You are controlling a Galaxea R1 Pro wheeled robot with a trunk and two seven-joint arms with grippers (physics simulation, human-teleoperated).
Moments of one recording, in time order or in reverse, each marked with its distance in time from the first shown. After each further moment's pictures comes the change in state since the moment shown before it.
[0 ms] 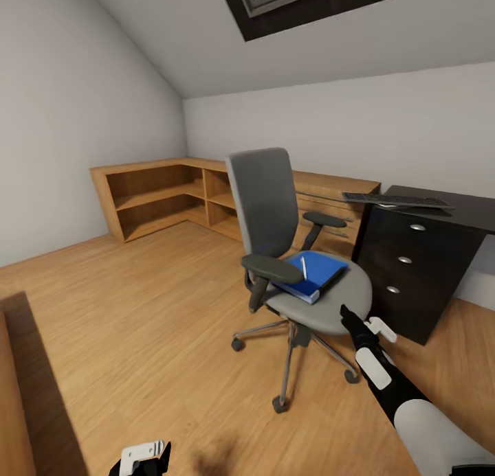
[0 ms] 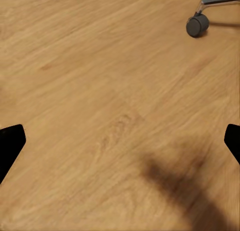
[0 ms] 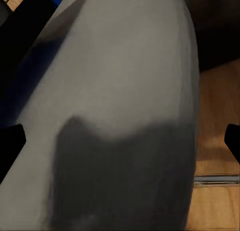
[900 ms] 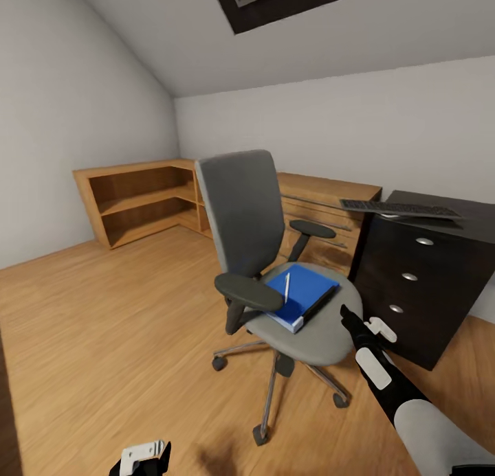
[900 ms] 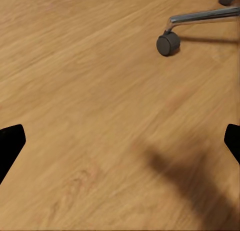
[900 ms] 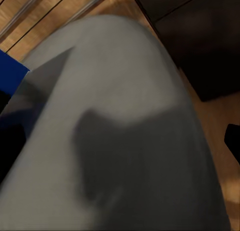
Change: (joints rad) left arm 0.000 0.000 -0.001 0.000 0.000 0.000 0.001; right arm 0.000 0.000 -0.001 0.001 0.000 0.000 0.000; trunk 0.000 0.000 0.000
